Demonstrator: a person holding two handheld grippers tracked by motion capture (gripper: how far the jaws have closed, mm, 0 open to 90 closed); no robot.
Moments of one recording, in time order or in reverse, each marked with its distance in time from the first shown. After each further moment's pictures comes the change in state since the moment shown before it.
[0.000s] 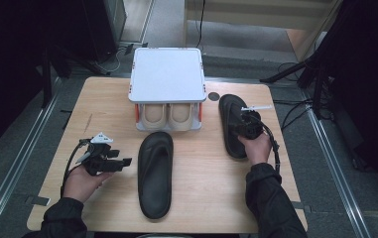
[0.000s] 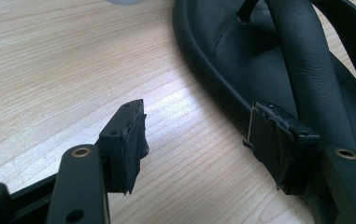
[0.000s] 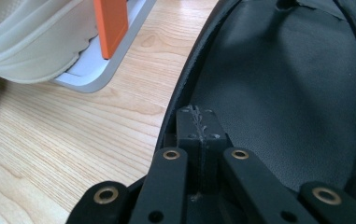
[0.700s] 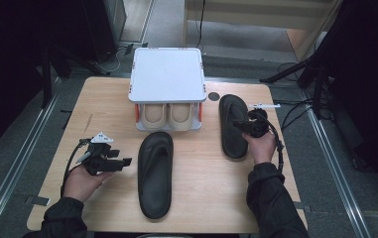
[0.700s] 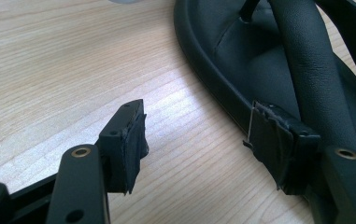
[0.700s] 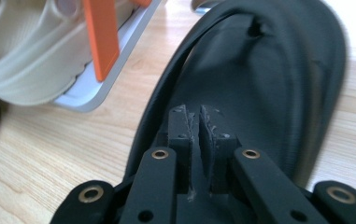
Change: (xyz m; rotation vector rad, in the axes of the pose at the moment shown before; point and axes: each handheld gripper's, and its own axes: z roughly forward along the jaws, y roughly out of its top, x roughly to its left) left arm 0.001 0.000 0.001 0.007 0.000 -0.003; right arm -0.011 0.003 -0.018 -0.082 -0.020 0.036
